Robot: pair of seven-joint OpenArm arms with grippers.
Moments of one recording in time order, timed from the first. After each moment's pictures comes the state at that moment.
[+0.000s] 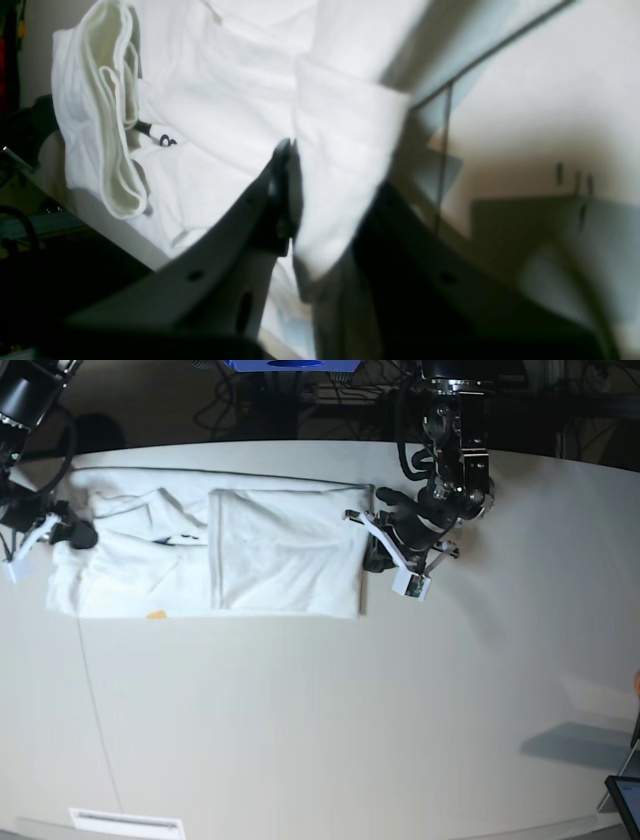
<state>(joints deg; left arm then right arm) 12.3 -3.0 -4.6 96.7 -12.5 -23.2 44.0 -4.6 19.5 39.1 70.6 59.1 41.0 -78.6</state>
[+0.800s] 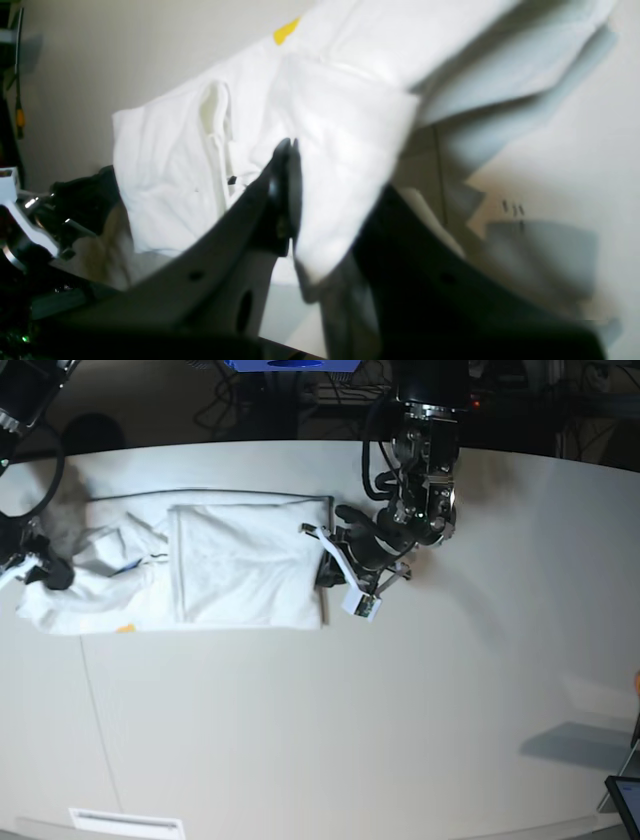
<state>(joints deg) 5.4 0.2 2.6 89.0 -13.3 -23.3 43.7 -5.0 20.1 38.9 92.7 57.9 17.5 -78.8</state>
